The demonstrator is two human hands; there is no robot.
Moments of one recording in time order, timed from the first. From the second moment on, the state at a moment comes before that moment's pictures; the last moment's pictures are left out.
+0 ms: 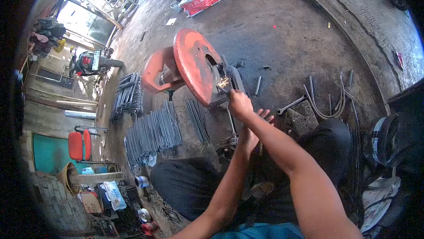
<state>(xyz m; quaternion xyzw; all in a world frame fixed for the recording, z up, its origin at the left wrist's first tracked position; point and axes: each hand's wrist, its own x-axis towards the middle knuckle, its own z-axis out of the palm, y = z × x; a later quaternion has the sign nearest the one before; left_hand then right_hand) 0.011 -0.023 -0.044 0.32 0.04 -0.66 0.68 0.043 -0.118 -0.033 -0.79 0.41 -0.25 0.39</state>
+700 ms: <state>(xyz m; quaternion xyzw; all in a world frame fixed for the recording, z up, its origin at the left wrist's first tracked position) -0.020 -0.051 -0.095 0.02 0.04 -0.64 0.77 0.027 -0.120 0.001 -0.83 0.38 -0.19 0.36</state>
